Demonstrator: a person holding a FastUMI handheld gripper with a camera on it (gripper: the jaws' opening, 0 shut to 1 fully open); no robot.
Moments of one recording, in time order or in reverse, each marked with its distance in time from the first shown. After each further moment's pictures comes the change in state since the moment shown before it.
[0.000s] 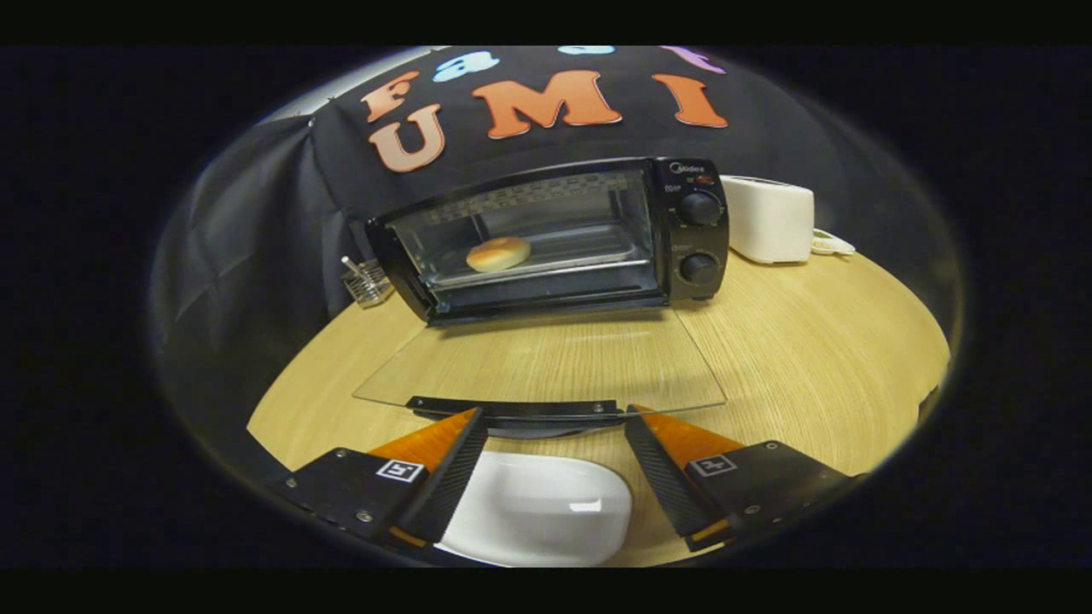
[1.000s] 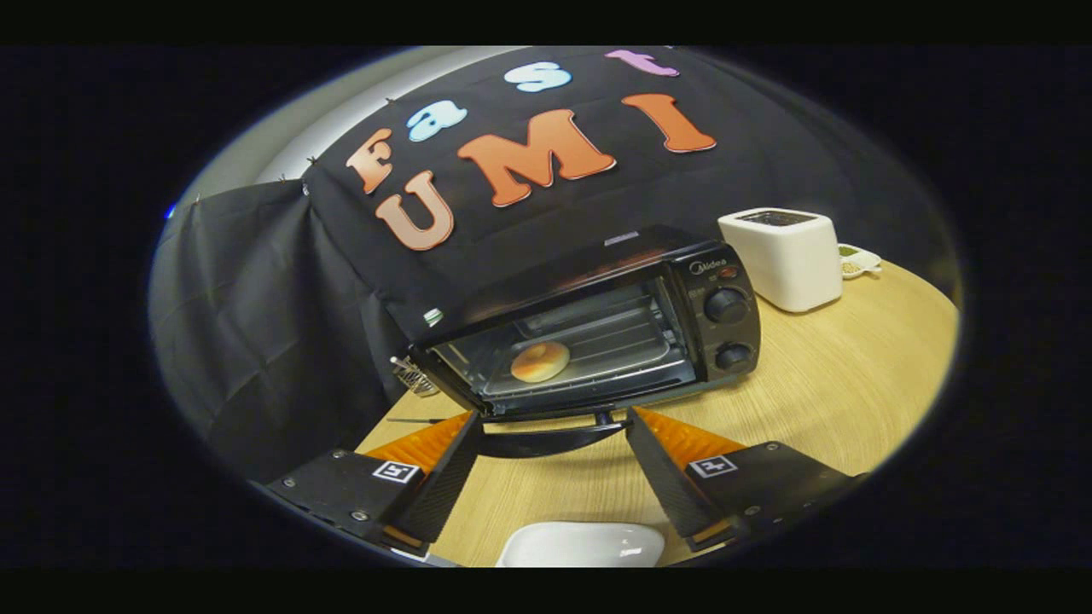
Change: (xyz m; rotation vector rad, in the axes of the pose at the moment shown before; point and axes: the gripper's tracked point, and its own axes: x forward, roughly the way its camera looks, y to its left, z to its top) arm 0.001 0.020 0.111 0.168 -0.213 0.160
